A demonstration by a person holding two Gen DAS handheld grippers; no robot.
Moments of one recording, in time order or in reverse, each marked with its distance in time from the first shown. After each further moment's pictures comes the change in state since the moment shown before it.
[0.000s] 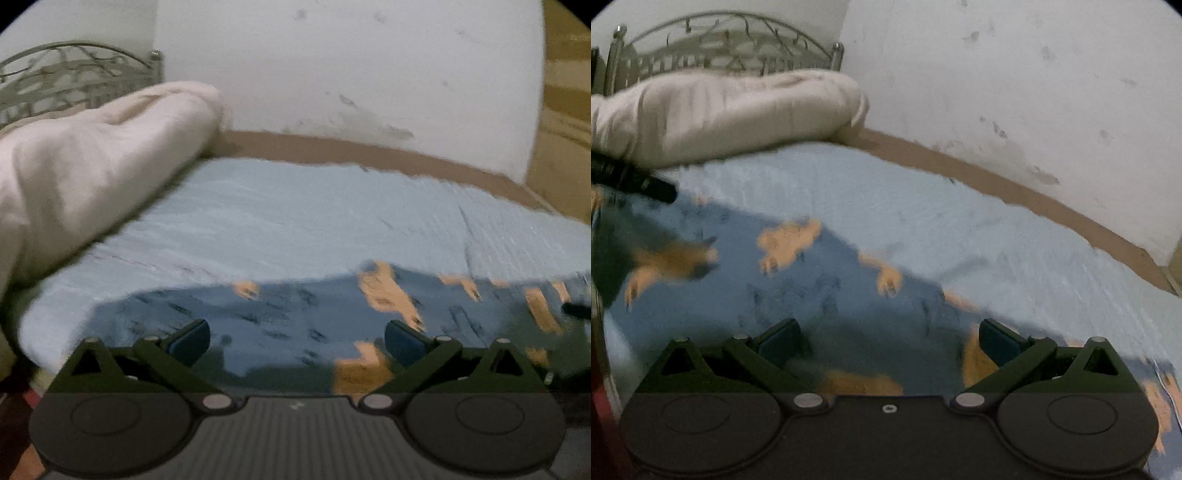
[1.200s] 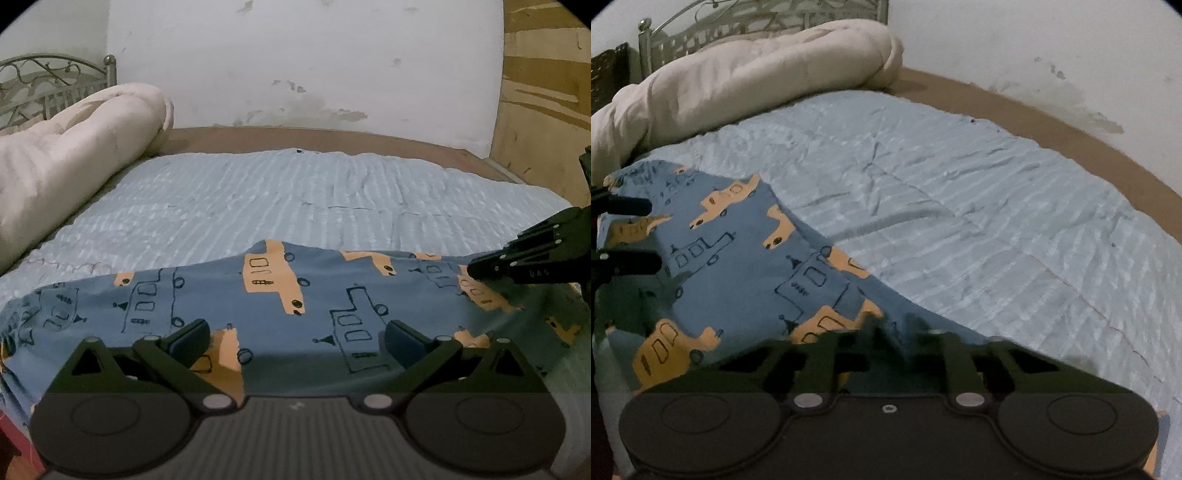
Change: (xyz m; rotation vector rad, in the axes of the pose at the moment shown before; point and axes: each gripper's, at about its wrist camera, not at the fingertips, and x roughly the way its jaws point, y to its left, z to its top) left arm 0.012 -0.080 -0.010 0.068 0.008 -0.074; right arm 0.058 -0.132 0.014 -0.032 0.200 0.318
